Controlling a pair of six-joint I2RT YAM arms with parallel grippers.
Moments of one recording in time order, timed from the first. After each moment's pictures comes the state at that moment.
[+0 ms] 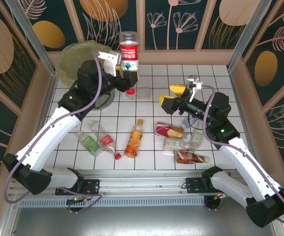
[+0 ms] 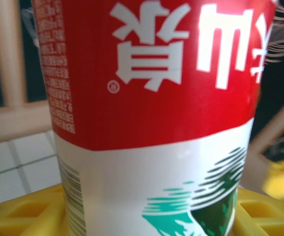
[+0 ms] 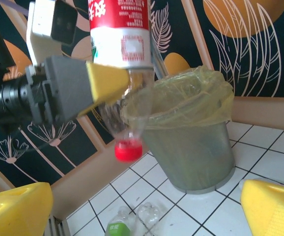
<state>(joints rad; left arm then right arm) -0.57 1.35 1.50 -0.35 0.14 -0.29 0.47 0.89 0.88 0.07 -0.54 0.44</state>
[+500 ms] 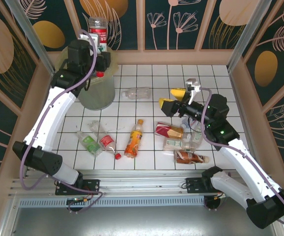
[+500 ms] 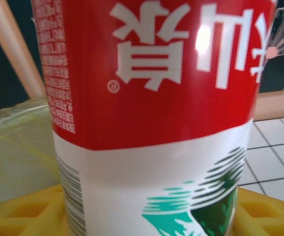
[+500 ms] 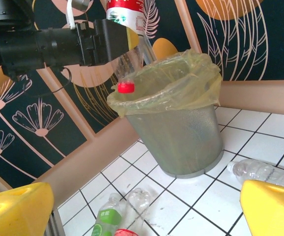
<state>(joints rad) -0.33 1.55 1.79 -0.59 -0.15 -0.10 0.47 0.88 0.85 0.02 -0.51 0.41</state>
